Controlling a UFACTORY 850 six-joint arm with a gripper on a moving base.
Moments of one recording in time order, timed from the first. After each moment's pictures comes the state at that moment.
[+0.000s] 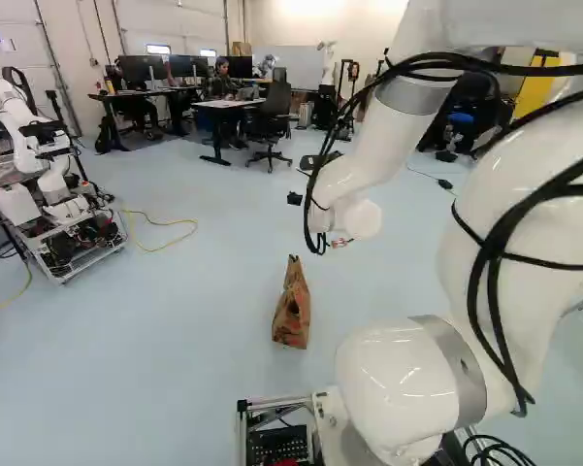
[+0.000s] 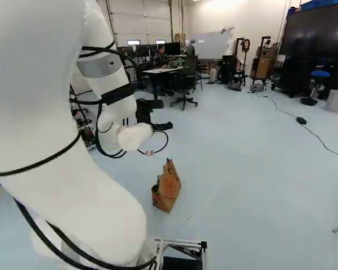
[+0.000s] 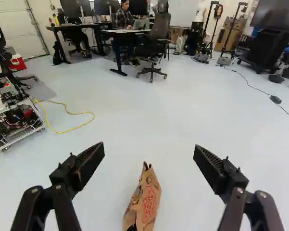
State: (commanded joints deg) arm 1.3 -3.1 -23.0 0.0 50.0 0.0
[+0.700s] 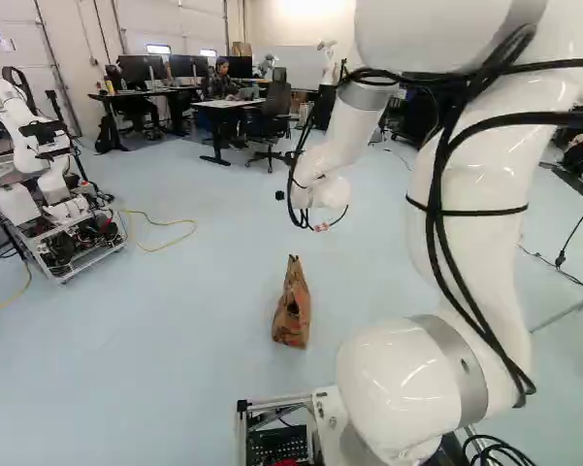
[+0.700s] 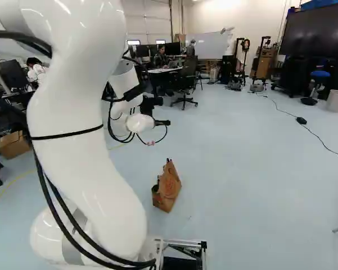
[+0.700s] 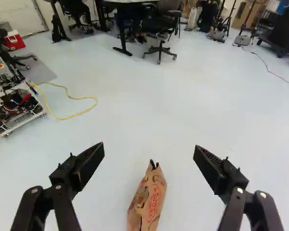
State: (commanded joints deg) arm 4.0 -18.7 -40.8 0.0 35.9 0.0
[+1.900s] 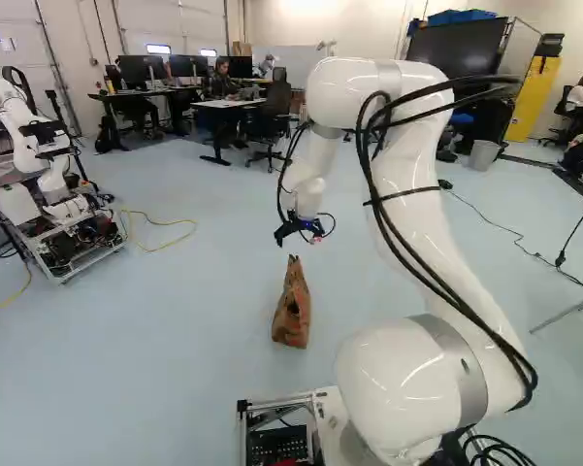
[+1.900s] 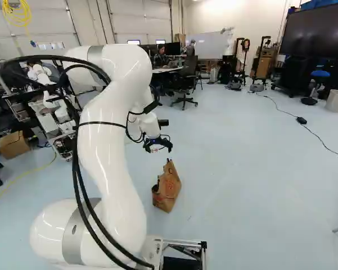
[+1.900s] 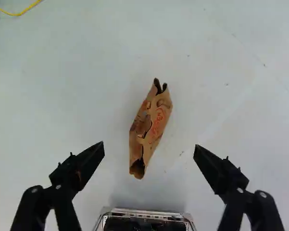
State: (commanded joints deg) arm 3.3 -43.8 -63.7 0.0 -0.1 0.0
